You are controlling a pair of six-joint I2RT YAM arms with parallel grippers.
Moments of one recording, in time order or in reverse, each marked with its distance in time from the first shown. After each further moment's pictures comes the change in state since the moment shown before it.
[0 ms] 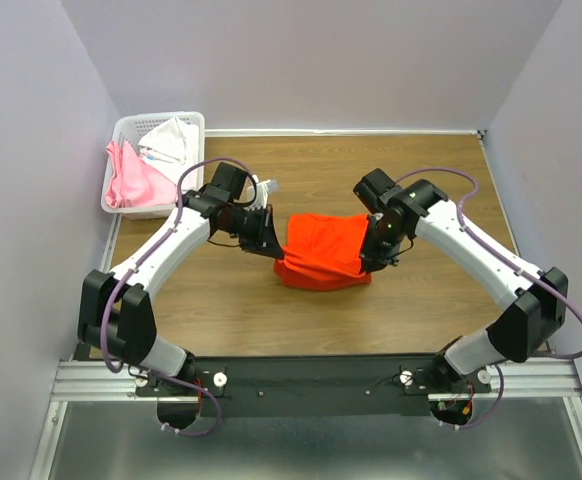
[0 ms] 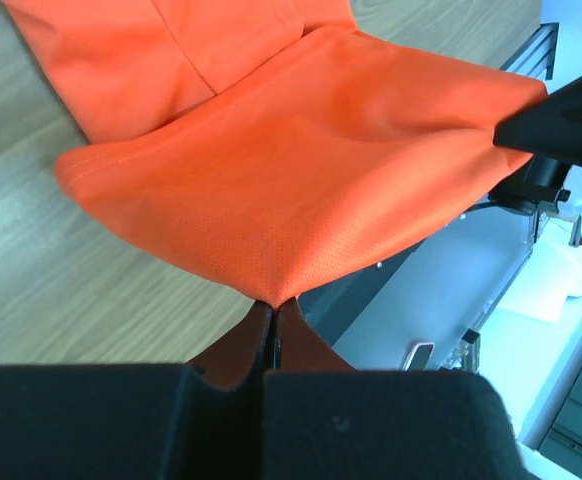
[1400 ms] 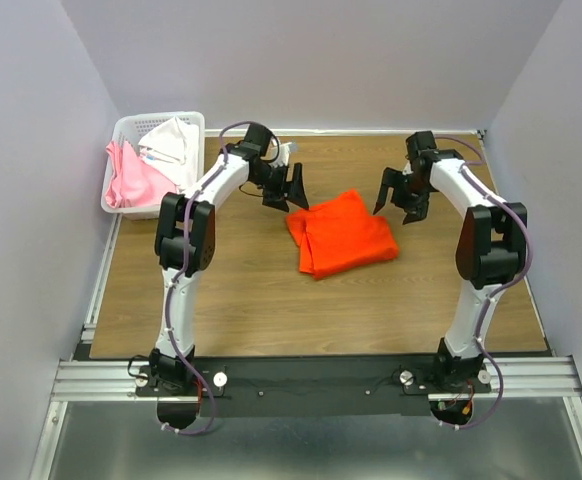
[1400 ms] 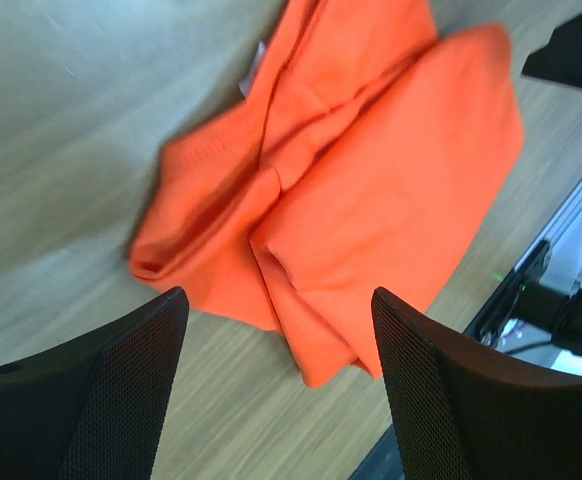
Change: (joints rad) left arm 0.079 0.795 0.767 0.001 -0.010 0.107; right arm -0.532 0.517 0.228 0.395 -0.122 -0.572
